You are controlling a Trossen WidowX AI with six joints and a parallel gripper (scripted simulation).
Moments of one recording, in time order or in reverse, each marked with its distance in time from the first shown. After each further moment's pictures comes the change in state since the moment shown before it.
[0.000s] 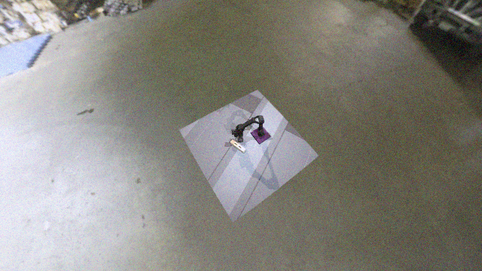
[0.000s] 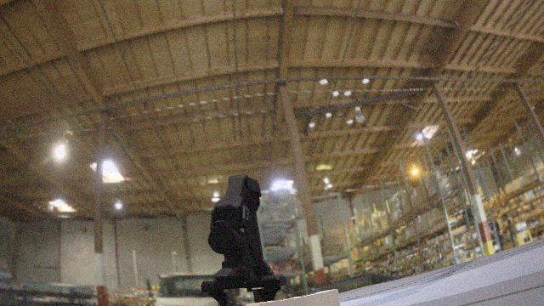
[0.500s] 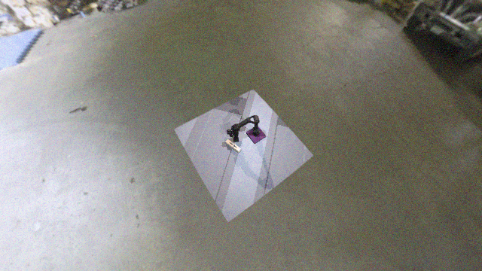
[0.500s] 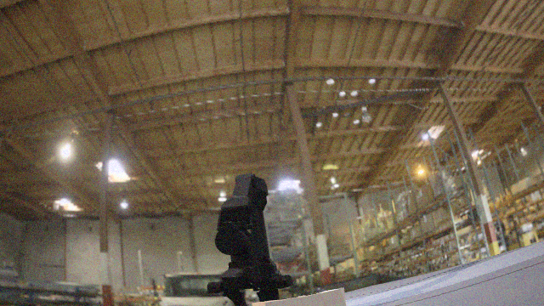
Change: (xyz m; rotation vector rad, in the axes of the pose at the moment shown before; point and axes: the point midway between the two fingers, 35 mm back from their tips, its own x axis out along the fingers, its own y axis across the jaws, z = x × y) arm 0.005 0.000 0.000 0.000 0.000 0.000
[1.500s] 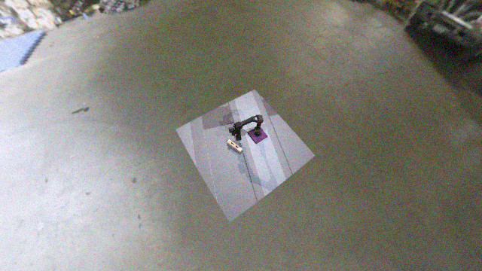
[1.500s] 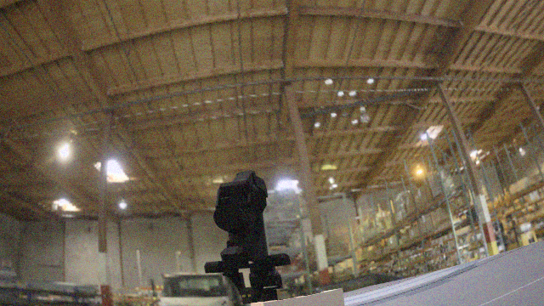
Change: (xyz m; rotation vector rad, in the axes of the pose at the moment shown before) arm -0.051 0.003 -0.010 -0.063 0.004 0.000
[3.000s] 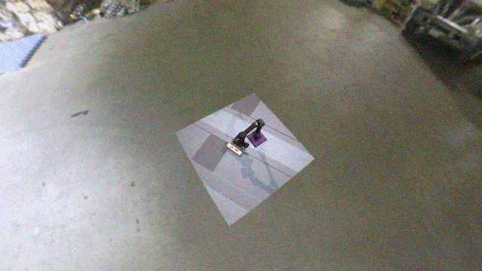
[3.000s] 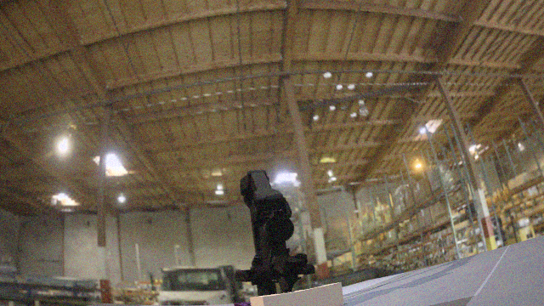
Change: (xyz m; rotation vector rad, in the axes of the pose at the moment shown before) arm 0.045 0.051 -0.044 -0.807 0.005 -0.049
